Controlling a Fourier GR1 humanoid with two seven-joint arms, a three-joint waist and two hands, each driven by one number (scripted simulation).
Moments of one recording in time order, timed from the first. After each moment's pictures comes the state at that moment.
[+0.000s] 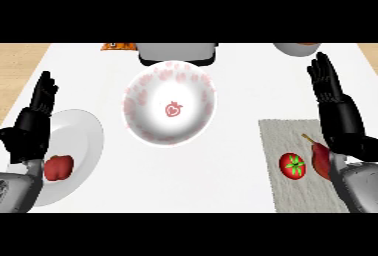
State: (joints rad) left arm -0.20 0.49 -0.12 -1.41 0.17 0.35 -0.11; right arm -0.28 -0.41 0.17 -1.54 -0.17 -0.26 -0.19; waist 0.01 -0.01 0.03
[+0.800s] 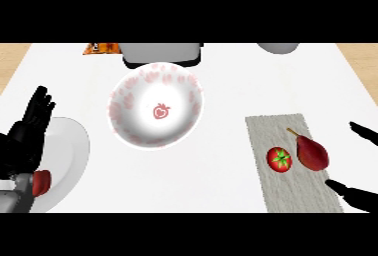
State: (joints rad) left arm -0.10 0.50 -0.08 -1.49 0.24 0.31 0.02; right arm 0.22 -0.72 0.08 -1.76 0.09 -0.28 -0.14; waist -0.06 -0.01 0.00
